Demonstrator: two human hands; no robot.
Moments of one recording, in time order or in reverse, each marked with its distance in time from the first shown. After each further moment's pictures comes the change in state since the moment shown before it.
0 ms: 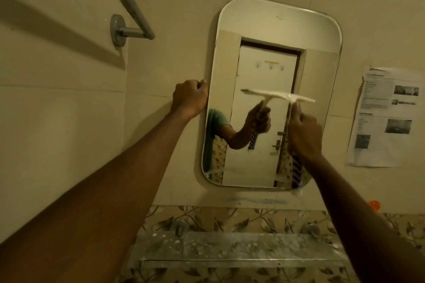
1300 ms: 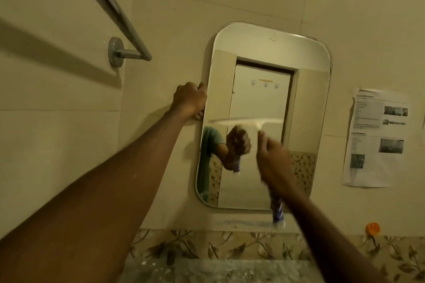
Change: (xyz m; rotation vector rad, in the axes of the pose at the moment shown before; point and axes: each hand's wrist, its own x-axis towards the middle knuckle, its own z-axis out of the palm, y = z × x) left_hand 0.030 0.031 -0.004 -0.067 -0.063 -0.049; right_hand -0.033 -0.029 0.023 0.012 -0.216 -0.041
